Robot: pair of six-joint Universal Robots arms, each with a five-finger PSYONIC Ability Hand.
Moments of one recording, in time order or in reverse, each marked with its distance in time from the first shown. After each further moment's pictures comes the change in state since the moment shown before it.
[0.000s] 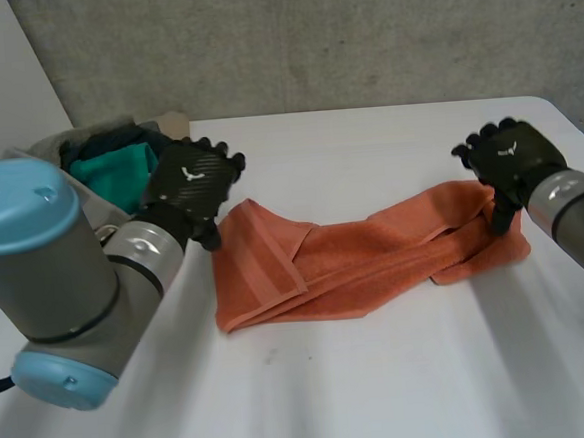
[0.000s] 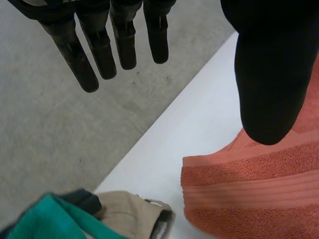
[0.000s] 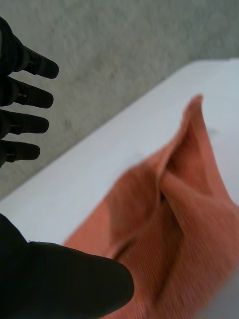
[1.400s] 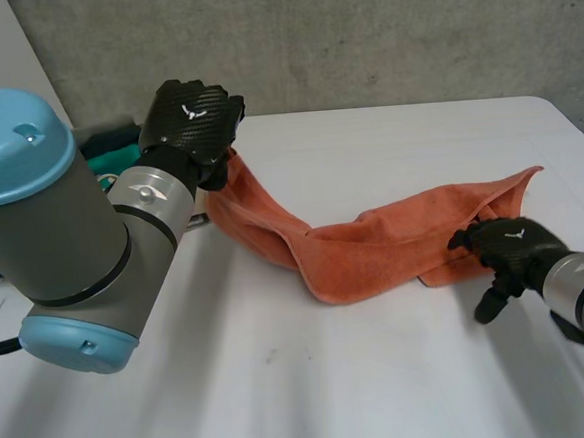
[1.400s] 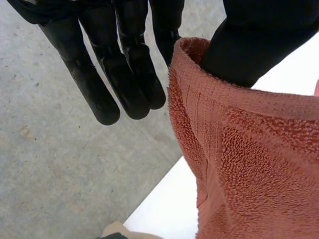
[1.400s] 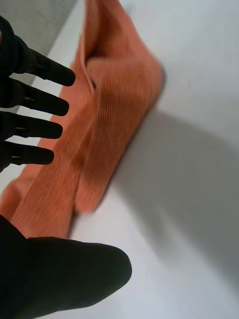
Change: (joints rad) left arm -0.076 0.009 0.208 -0.080 -0.120 -0.067; right arm -0.048 -0.104 0.314 0.058 -0.090 0.334; left_hand 0.748 0.810 0.809 0.814 0.776; right_hand 0.152 0.141 0.163 0.169 0.173
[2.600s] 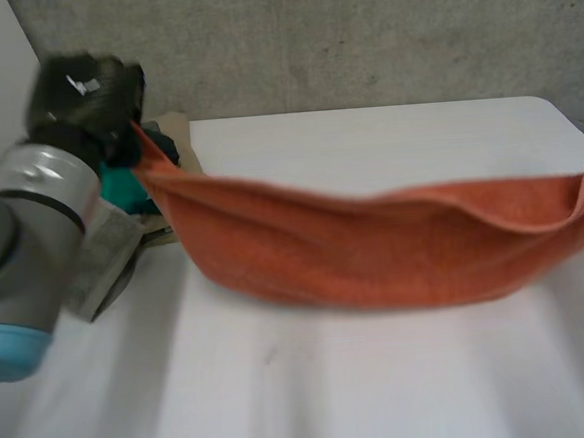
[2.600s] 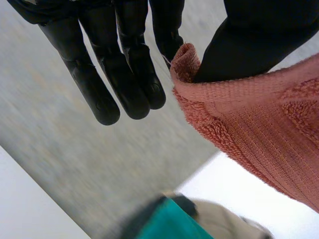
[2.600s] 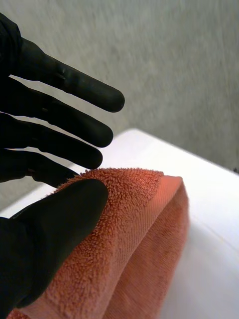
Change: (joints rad) left arm 0.135 0.179 -0.109 -0.042 -0.082 -0.046; right arm -0.208 -0.157 -0.500 0.418 0.077 -0.497; left_hand 0.004 0.002 0.004 0.001 0.000; right_hand 0.733 0.824 0.810 0.816 0.785
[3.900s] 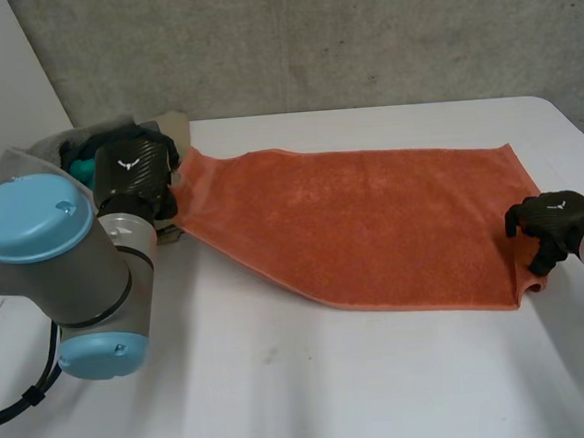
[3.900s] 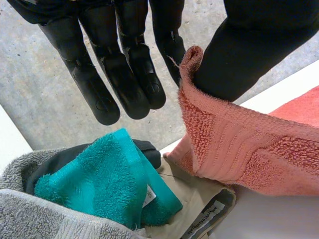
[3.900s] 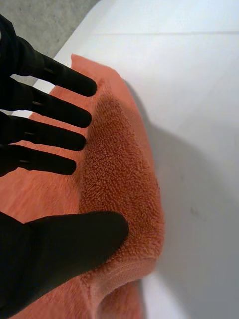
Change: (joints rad) left arm -0.005 -0.281 -0.085 0.314 -0.107 -0.168; right arm 0.013 0.379 0.271 -0.428 -0.134 0.271; left_hand 0.000 0.002 0.001 0.004 0.000; right_hand -0.513 -0.587 -0.601 -0.610 -0.598
